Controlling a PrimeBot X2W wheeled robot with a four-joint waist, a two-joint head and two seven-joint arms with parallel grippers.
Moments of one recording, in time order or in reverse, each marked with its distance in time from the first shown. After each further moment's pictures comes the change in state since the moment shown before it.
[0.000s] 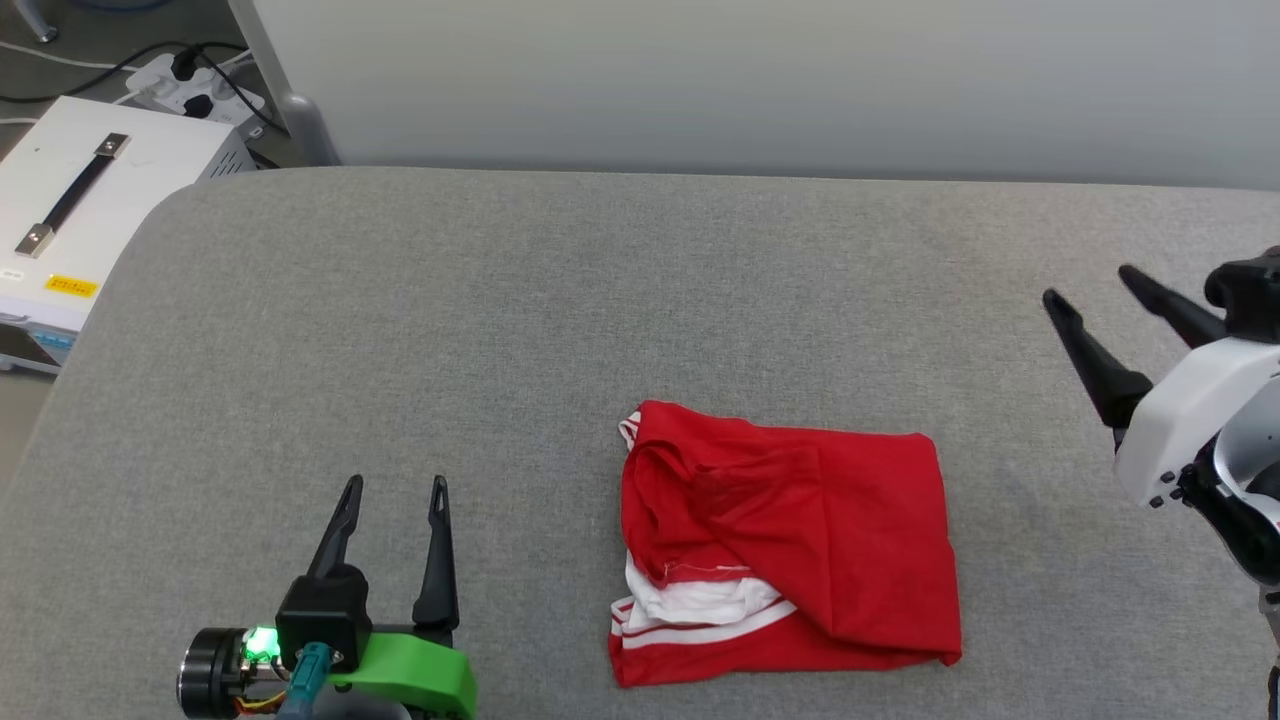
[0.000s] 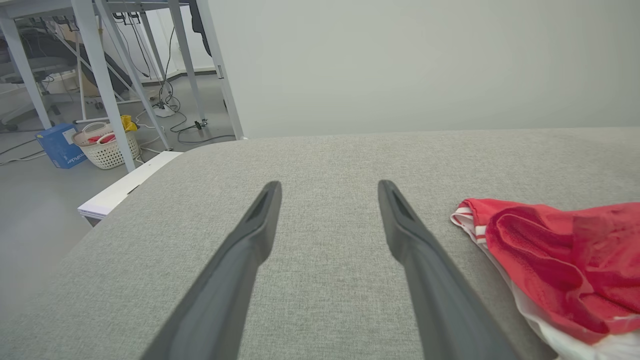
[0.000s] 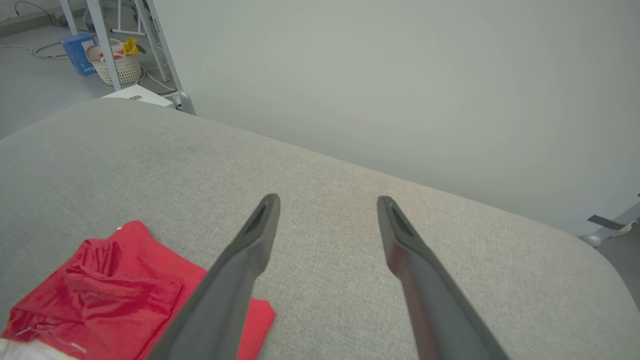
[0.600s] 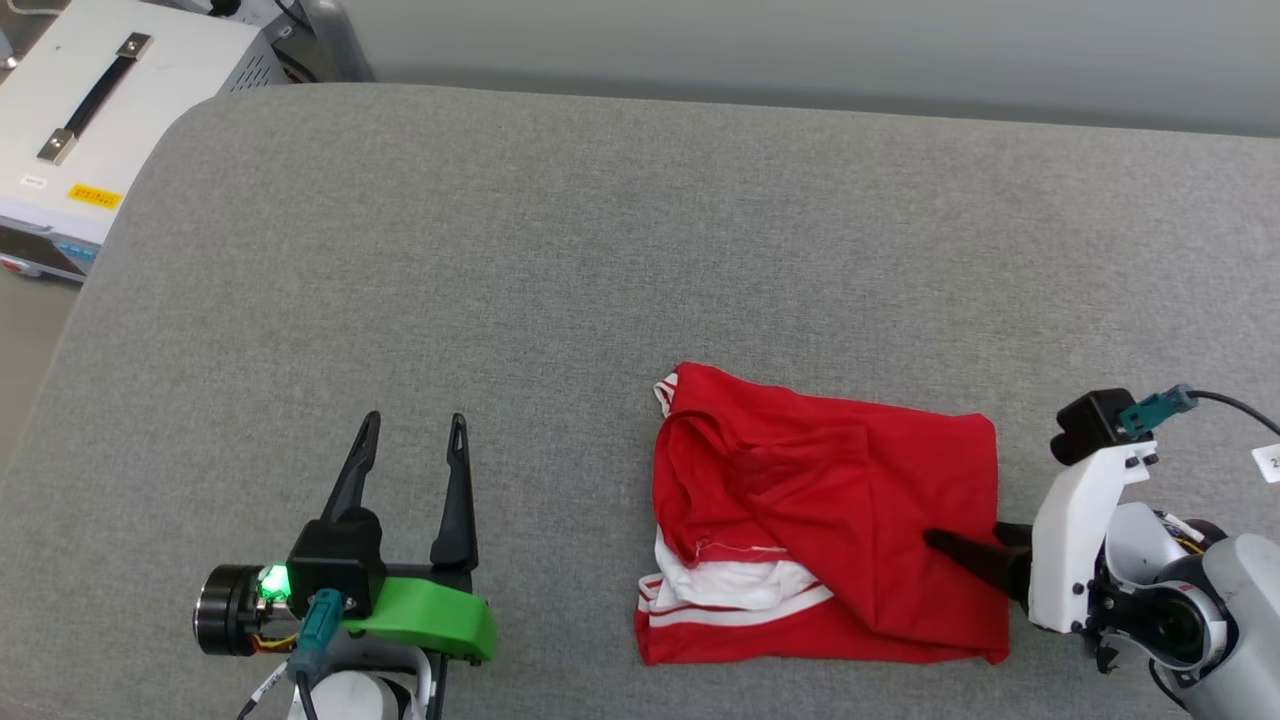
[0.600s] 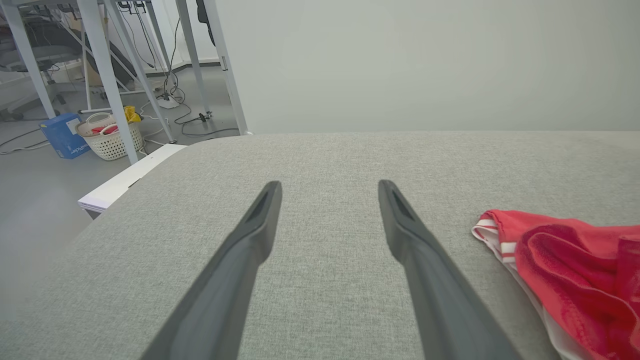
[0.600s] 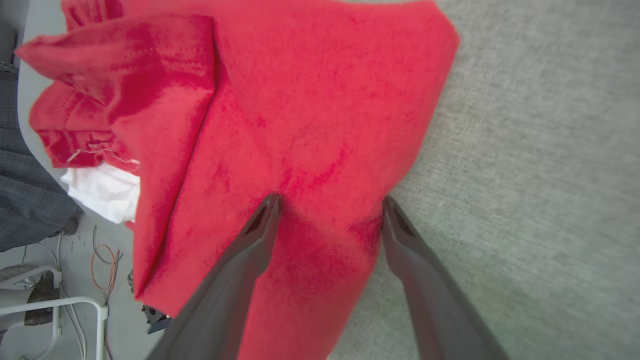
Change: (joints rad) left arm -0.093 -0.012 -0.024 0.002 -0.012 -0.001 0.000; right arm 0.043 -0.003 0.215 0.196 0.448 0.000 0.409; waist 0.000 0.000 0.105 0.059
